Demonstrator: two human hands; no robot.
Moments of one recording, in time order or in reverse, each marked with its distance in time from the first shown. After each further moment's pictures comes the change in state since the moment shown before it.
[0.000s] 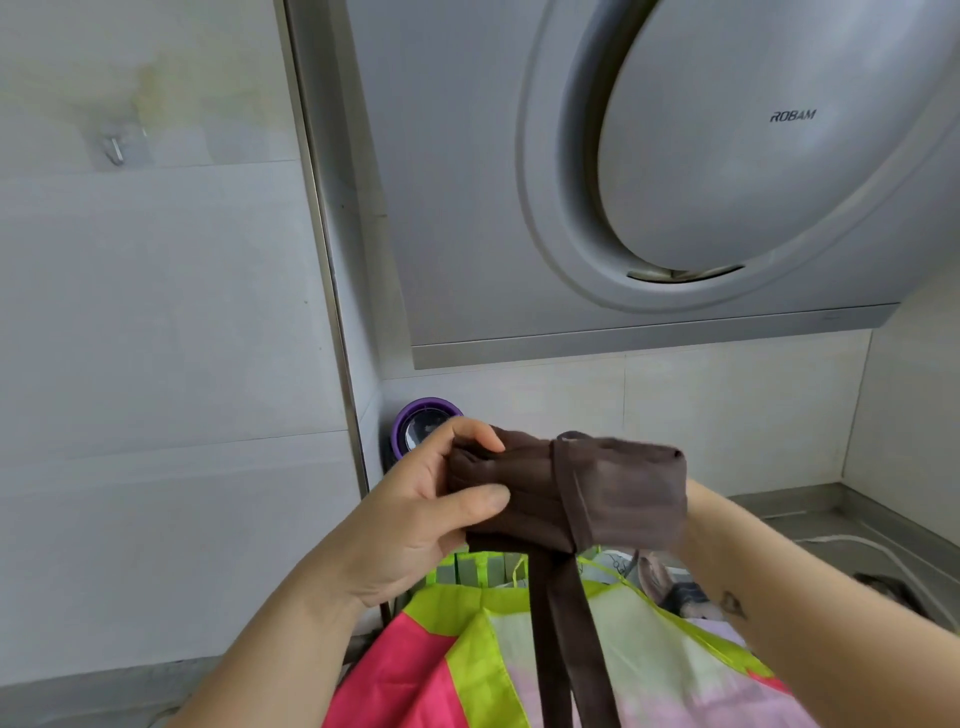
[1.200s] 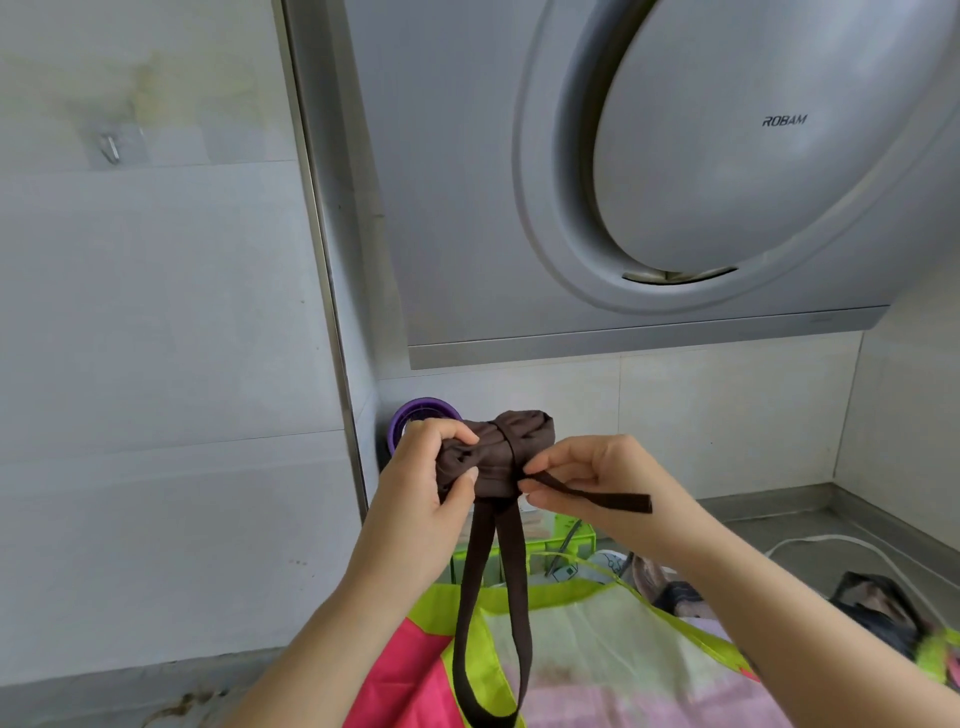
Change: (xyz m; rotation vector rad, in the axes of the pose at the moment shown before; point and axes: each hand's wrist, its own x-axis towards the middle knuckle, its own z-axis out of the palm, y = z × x) left_hand 0.006 -0.023 -0.002 1.084 0.533 0.350; right_hand -0.047 -0.008 0.038 -0.686 0.134 -0.421
